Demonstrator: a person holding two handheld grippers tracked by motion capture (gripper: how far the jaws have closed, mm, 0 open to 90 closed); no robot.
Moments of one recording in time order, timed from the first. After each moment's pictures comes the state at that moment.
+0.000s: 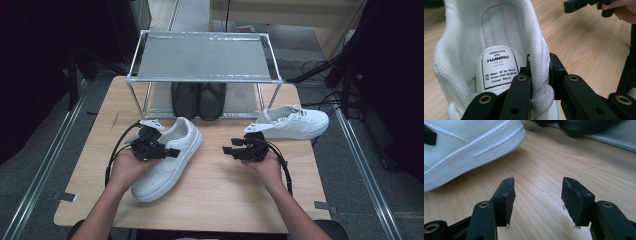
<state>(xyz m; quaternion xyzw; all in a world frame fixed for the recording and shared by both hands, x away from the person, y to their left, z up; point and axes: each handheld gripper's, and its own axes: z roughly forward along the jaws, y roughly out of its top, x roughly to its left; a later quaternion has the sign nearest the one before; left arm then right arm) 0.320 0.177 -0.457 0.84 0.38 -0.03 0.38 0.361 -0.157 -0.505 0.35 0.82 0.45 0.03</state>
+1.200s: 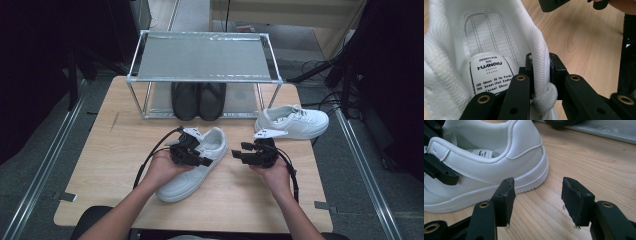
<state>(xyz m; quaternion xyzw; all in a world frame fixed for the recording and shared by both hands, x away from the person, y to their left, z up) 0.332 0.091 -0.485 0.88 0.30 -0.06 0.37 0.344 -0.182 -0.508 0.38 0.81 0.44 0.06</state>
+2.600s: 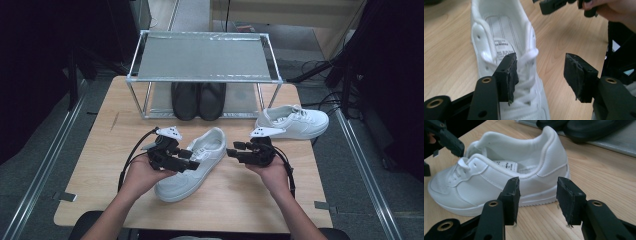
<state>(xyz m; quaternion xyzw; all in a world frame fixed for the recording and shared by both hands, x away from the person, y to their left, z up) 0.294 0.139 -0.452 0.86 0.33 -0.03 0.40 0.337 -0.168 -0.489 0.35 0.81 0.47 0.04</state>
